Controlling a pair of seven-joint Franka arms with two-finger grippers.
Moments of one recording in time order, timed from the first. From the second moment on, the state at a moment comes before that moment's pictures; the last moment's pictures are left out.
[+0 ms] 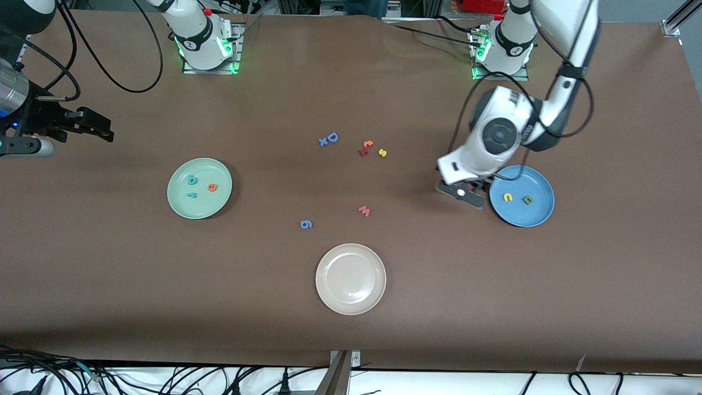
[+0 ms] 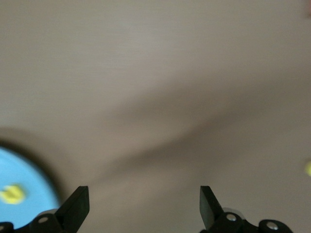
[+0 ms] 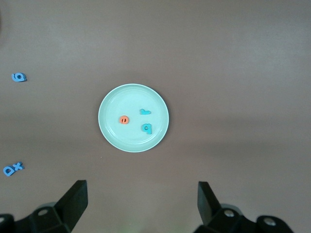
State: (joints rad) left arm -0.45 0.33 -0.04 -2.07 -0.01 2.27 -0.06; right arm 0.04 0.03 -0.03 -1.63 -0.01 1.58 -0.01
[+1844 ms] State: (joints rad) left arm -0.64 0.51 -0.18 -2.09 0.08 2.50 -0.11; right arm 0.00 0.03 -0.01 -1.63 -0.01 1.57 -0.04
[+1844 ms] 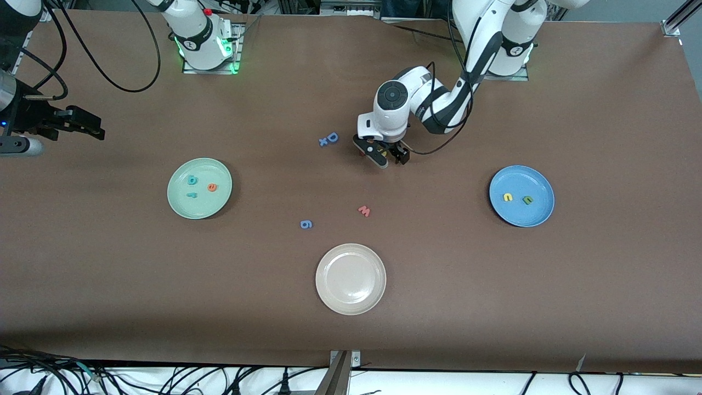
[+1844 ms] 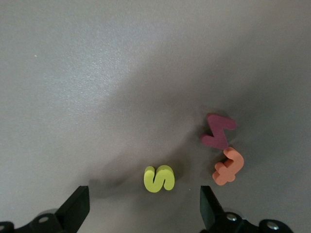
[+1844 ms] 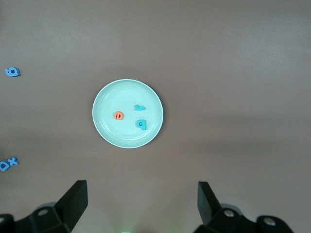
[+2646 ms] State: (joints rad) left arm -0.64 0.53 -0.18 -2.08 0.12 2.53 -0.11; right arm 0.00 0.03 -0.01 -1.63 -0.01 1.57 -0.04
